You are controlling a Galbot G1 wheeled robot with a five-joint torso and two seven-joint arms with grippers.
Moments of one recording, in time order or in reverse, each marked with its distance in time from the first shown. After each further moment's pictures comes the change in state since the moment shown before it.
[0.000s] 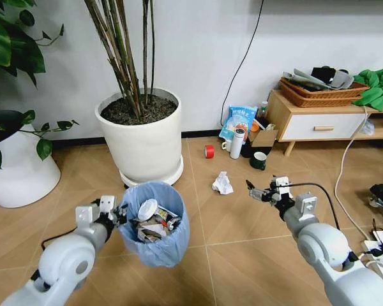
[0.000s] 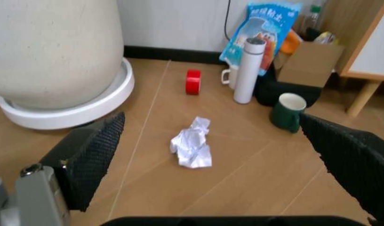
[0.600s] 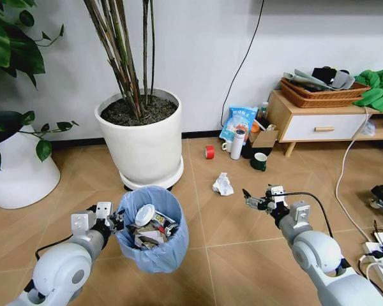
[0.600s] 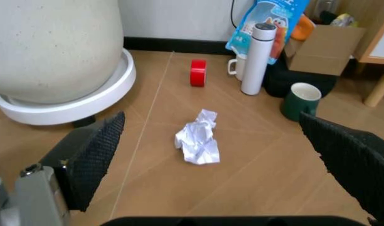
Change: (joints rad) left arm 0.002 -0.003 -0.006 0.001 0.008 -0.004 0.008; right arm 0.003 0.027 -0.031 -0.053 -0.016 0.028 -0.014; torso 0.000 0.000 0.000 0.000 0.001
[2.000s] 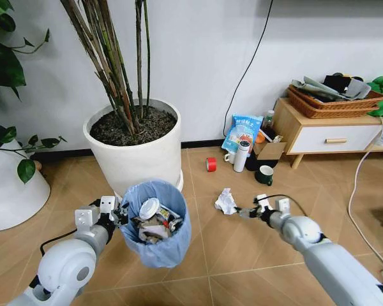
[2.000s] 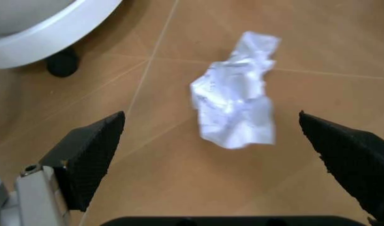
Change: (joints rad) left arm -0.030 -0.031 0.025 -0.032 0.047 -0.010 0.007; right arm 0.453 -0.060 -0.379 -0.650 0.215 -0.044 -0.268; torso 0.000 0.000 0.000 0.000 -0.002
